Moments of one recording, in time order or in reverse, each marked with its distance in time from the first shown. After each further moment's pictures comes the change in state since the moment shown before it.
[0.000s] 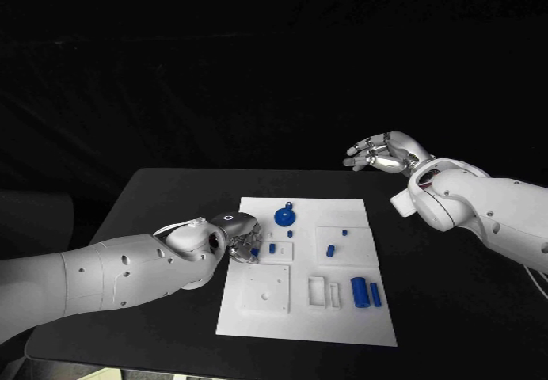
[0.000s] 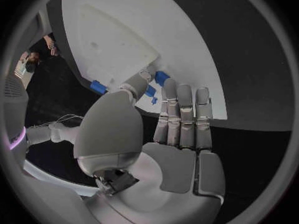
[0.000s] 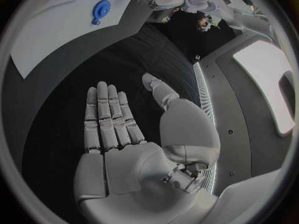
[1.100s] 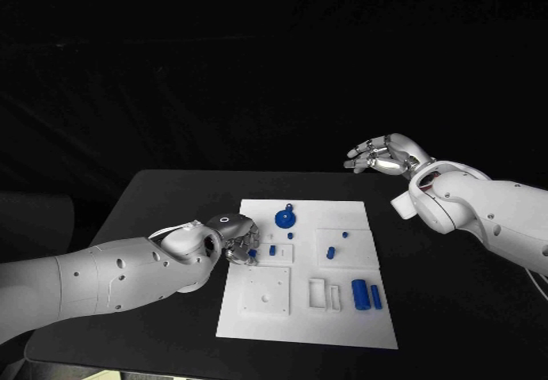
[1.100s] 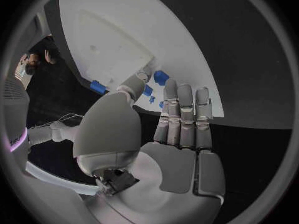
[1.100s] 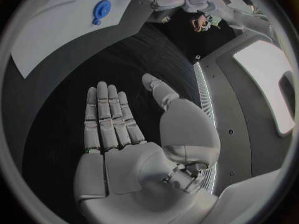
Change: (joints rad) left arm -0.003 -0.020 -0.004 0.003 -0.004 -0.034 0.018; left_hand -0.059 -0.046 -0.061 -0.015 0.000 -0.095 0.030 -0.033 -0.051 -0.011 0.018 0.000 0.005 -0.004 0.004 -0.004 -0.002 0.000 -0.008 0.000 0.003 0.001; right arm -0.001 -0.002 0.000 0.000 0.001 0.000 0.000; right_hand 0.000 0.000 -0.003 0.003 0.015 0.000 0.000 0.000 -0.002 0.004 -0.004 -0.004 -0.004 0.000 0.000 -0.004 -0.001 0.000 0.000 0.000 -0.004 0.000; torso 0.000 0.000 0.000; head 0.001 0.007
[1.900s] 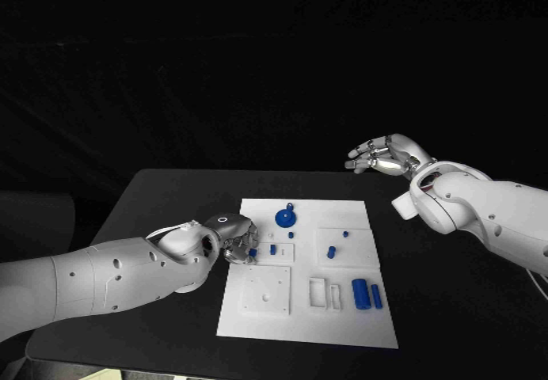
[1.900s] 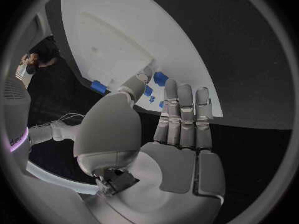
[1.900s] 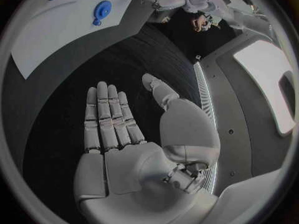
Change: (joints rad) left arm -0.002 -0.017 0.000 0.014 0.001 -0.006 0.008; left_hand -0.001 0.005 0.011 -0.019 -0.003 0.002 -0.005 0.013 -0.003 0.003 0.004 0.004 0.002 0.000 0.000 0.000 0.000 0.000 0.000 0.000 0.000 0.000; right arm -0.004 -0.001 0.000 -0.001 0.000 0.000 0.000; right_hand 0.000 0.000 0.000 0.000 0.000 0.000 0.000 0.000 0.000 0.000 0.000 0.000 -0.001 0.000 0.000 0.000 0.000 0.000 0.000 0.000 0.000 0.000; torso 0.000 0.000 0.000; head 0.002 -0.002
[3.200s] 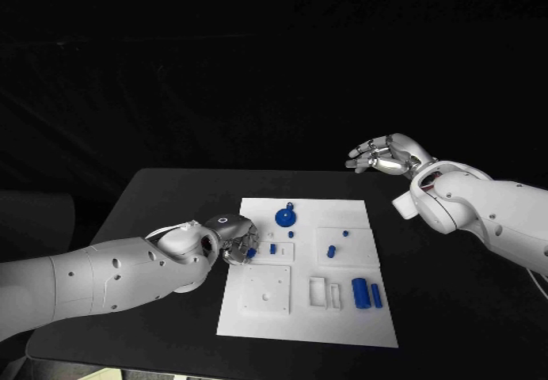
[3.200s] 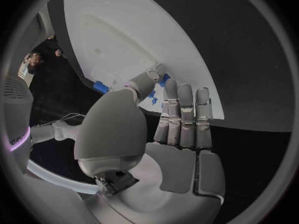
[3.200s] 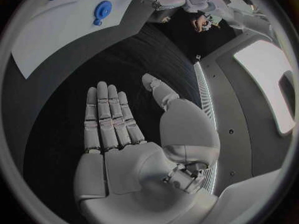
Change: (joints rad) left arm -0.001 -0.003 0.001 0.000 0.006 0.015 0.021; left_hand 0.116 0.026 0.137 0.026 -0.001 0.019 -0.007 0.041 -0.026 0.001 -0.001 0.009 0.006 0.000 0.000 0.005 -0.001 0.000 0.000 0.000 0.012 0.000; right arm -0.001 -0.002 0.000 0.000 0.001 0.000 0.001; right_hand -0.004 0.004 0.000 0.000 0.000 0.000 0.000 0.000 -0.001 0.000 0.000 0.000 -0.002 0.000 0.000 0.000 0.000 0.000 0.000 0.000 0.000 0.000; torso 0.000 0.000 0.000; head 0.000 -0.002
